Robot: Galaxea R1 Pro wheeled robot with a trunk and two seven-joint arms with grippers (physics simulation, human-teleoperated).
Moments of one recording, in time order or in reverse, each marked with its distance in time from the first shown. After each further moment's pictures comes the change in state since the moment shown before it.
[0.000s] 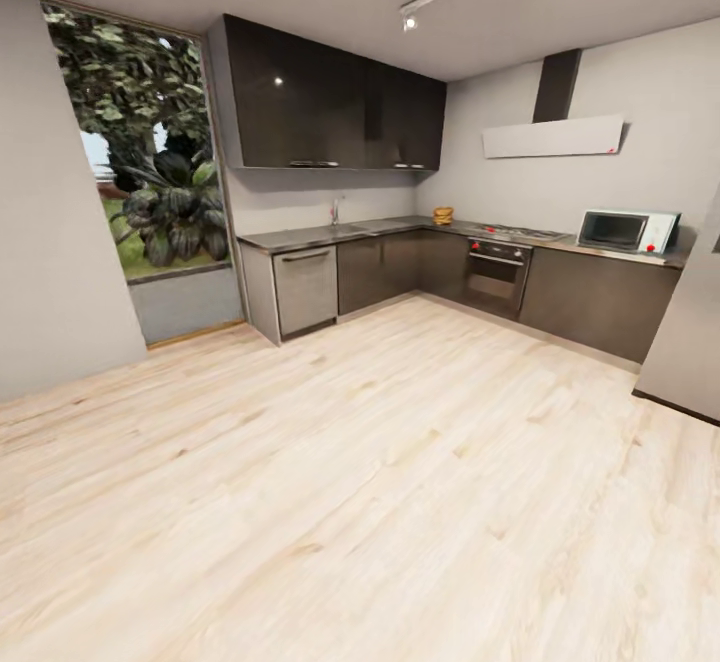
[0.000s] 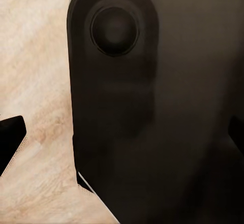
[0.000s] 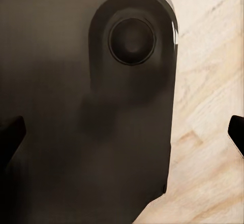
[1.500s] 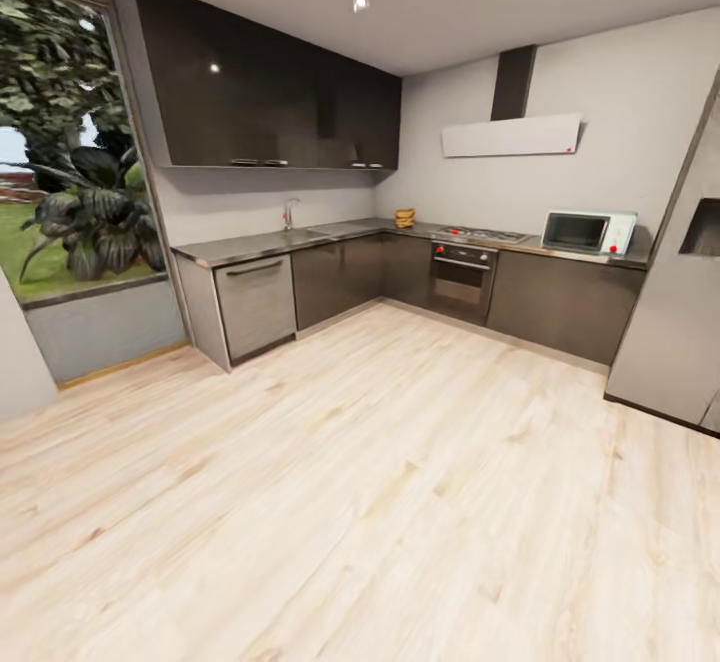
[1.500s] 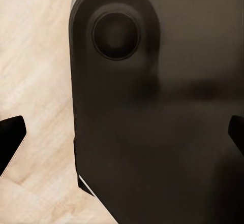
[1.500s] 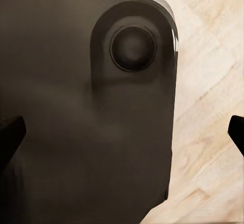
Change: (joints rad) left arm 0.000 0.001 0.001 -0.002 -0.001 -0.010 0.001; right arm 0.000 0.001 0.000 0.007 -0.004 -0.034 0.000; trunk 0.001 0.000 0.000
